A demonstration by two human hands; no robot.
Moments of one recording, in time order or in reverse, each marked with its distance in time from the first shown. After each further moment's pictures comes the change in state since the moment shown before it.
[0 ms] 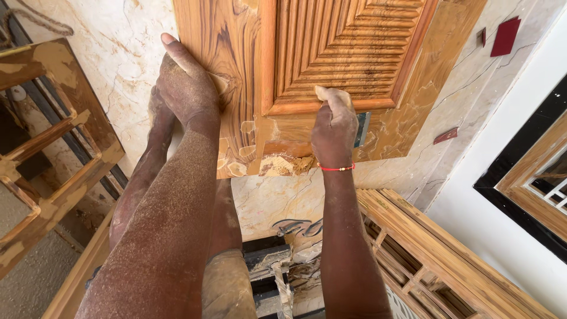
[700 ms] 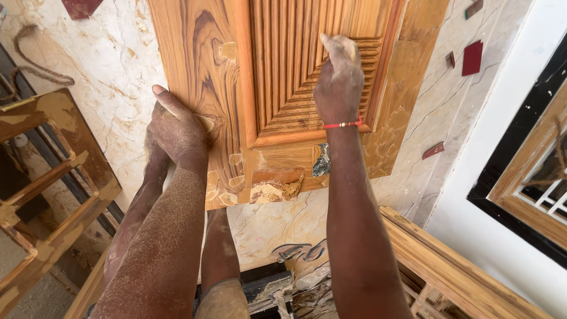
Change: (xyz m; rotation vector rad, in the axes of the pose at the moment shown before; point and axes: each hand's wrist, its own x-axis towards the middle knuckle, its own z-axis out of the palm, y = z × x) left_hand -0.011 0.031 -0.009 0.054 -0.063 -0.112; right_hand 0.137 0.022 -0.008 -0.272 0.137 -0.243
